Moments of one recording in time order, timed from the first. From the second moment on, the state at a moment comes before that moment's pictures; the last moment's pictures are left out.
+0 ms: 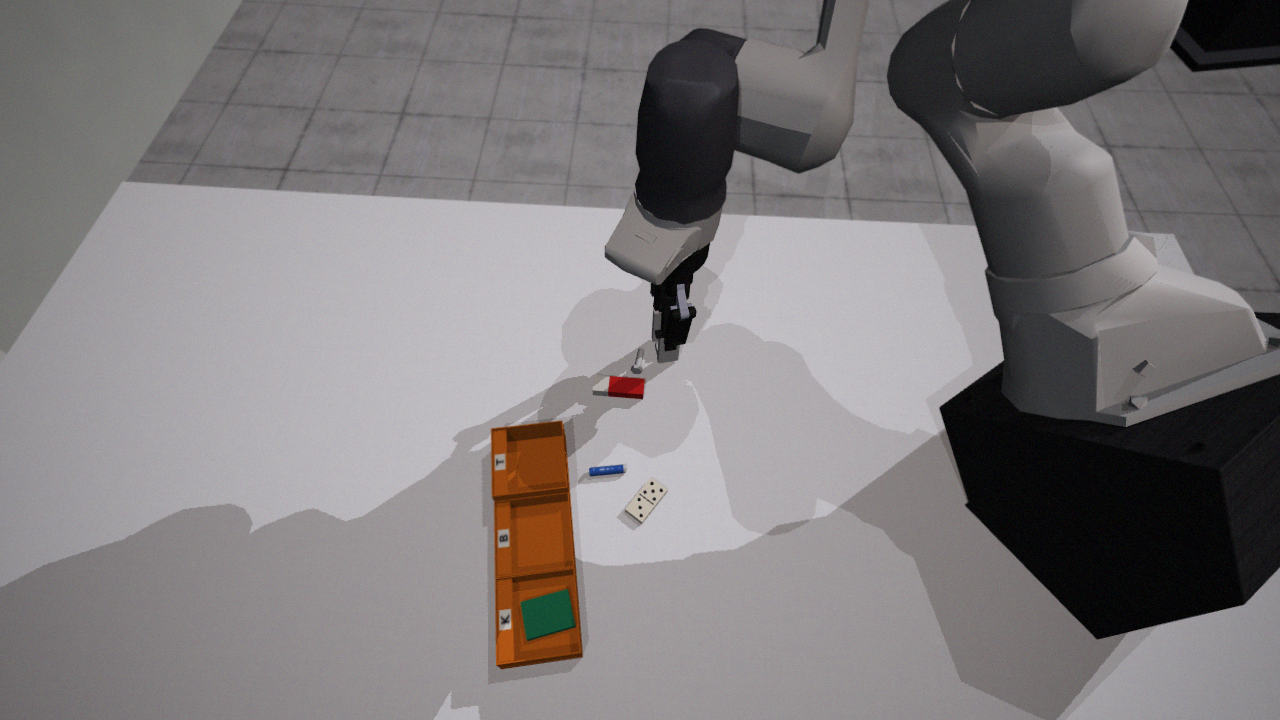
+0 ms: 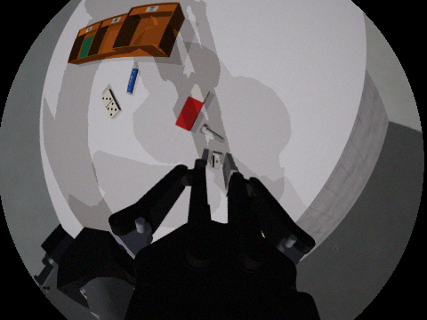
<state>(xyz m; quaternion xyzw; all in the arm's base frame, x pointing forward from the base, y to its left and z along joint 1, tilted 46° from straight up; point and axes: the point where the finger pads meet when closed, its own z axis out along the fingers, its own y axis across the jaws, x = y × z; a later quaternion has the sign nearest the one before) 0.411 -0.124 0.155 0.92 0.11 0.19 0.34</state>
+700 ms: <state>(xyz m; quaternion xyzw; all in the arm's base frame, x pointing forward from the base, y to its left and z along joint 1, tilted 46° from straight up) 0.411 -0.124 0.155 0.92 0.10 0.19 0.34</state>
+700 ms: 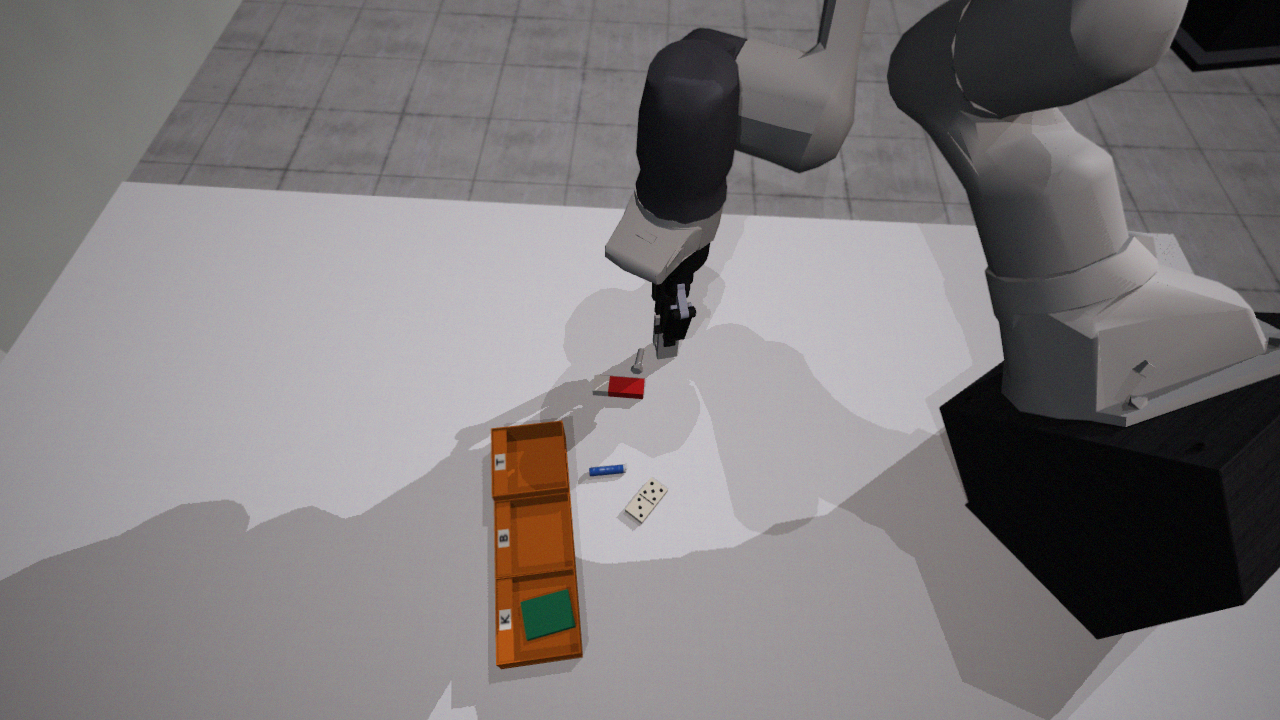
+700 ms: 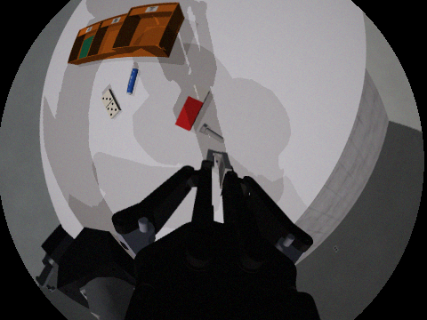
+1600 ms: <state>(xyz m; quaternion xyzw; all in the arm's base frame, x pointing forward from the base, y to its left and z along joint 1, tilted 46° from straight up) 0.403 -0.104 0.175 0.92 0.09 0.21 0.33</state>
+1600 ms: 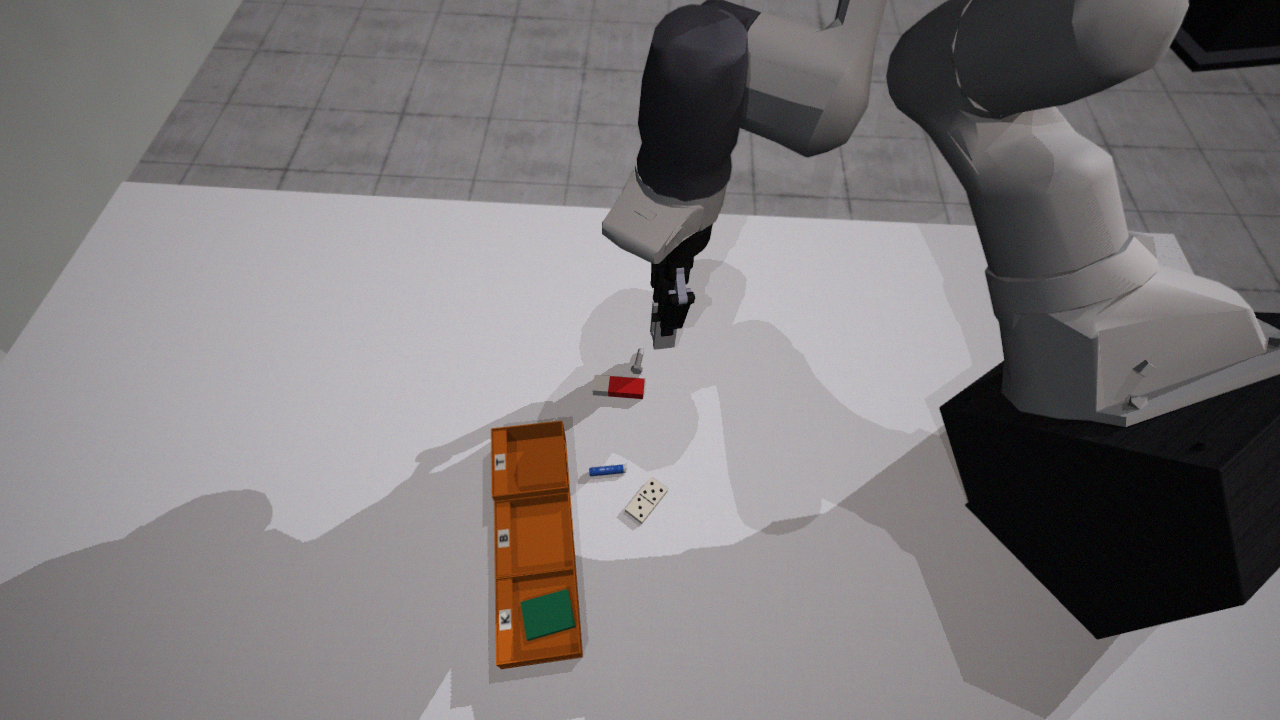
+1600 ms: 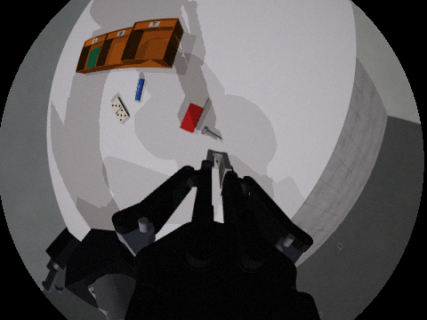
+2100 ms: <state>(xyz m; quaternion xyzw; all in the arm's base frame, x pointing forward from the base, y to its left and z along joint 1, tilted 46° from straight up) 0.389 -0.088 0.197 0.92 0.09 0.21 0.33</state>
